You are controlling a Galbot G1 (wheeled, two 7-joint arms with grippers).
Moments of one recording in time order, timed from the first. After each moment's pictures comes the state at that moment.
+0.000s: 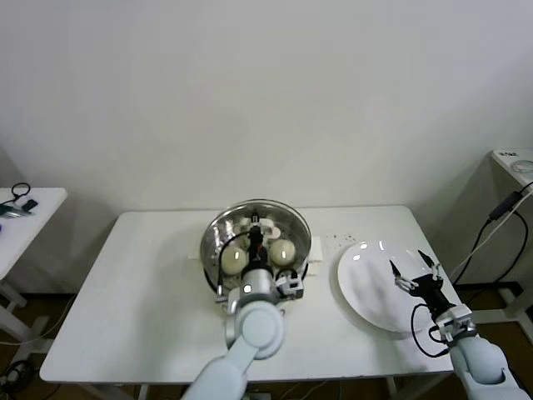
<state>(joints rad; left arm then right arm) 0.94 -1.48 0.11 -1.78 1.64 0.74 0.35 -1.21 1.05 0.59 1.40 0.24 0.23 -0.24</state>
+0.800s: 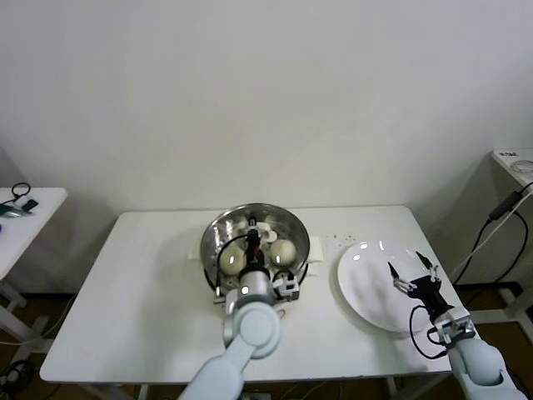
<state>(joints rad) 0.94 -1.46 0.11 -1.75 1.62 0.74 0.33 -1.21 1.06 0.59 1.39 0.23 0.24 -0.25</state>
